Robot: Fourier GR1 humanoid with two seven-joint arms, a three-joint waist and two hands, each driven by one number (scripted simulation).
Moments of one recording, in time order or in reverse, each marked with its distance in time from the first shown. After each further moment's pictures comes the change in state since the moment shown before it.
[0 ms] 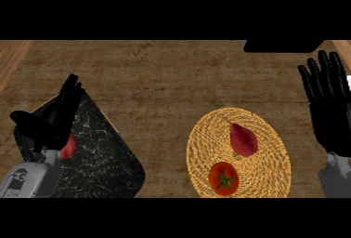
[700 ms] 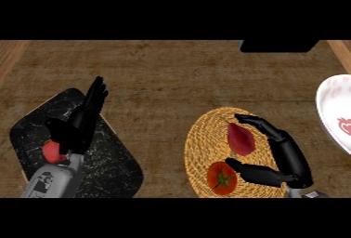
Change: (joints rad) left arm -0.002 -0.080 -0.111 -0.062 -0.086 0.037 0.022; right arm 0.150 -0.002 0.316 0.057 0.399 -0.027 -0.135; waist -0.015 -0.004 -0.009
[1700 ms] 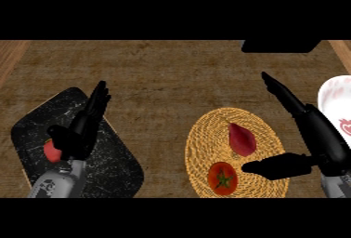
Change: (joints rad) left arm 0.045 -0.042 0.008 -0.055 -0.057 -0.024 0.028; right arm -0.175 -0.139 -0.075 -0.281 0.141 0.090 0.641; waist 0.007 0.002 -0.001
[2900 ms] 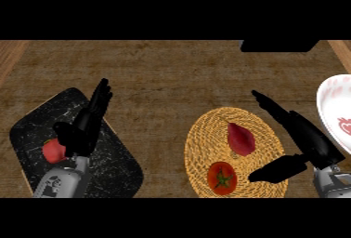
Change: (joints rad) left arm -0.016 -0.078 0.069 0.023 -0.087 -0.053 0.004; right arm 0.062 0.119 -0.110 0.139 -0.009 0.326 0.005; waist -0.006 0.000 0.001
